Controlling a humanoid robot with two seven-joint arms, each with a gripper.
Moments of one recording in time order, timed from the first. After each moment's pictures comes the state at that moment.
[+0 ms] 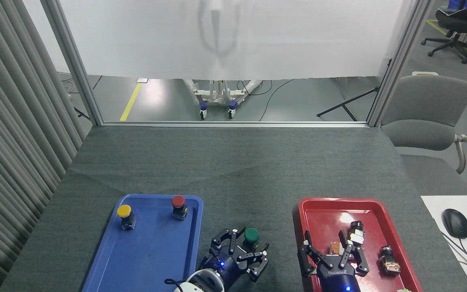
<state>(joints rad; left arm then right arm) -0.37 -0.14 -0.49 -0.87 -1.56 -0.19 0.18 0.07 0.13 -0.06 -1.44 1.58 -0.10 -0.19</state>
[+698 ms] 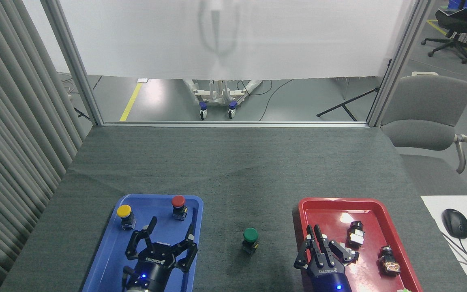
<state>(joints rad) 0.00 -0.01 -0.11 -1.48 -1.55 -0.07 0.18 0.06 0.15 -0.04 -1.44 1.60 -0.13 -0.18</state>
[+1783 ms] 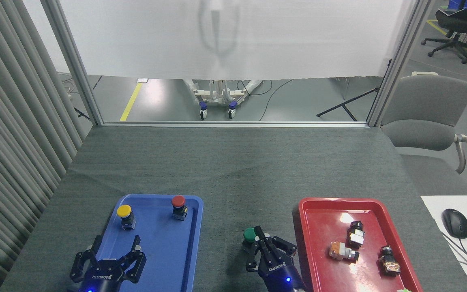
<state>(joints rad) 0.08 0.10 0.05 -1.50 -1.41 -0.07 0.16 -0.04 0.23 0.12 -1.28 1.74 -0.18 -0.17</state>
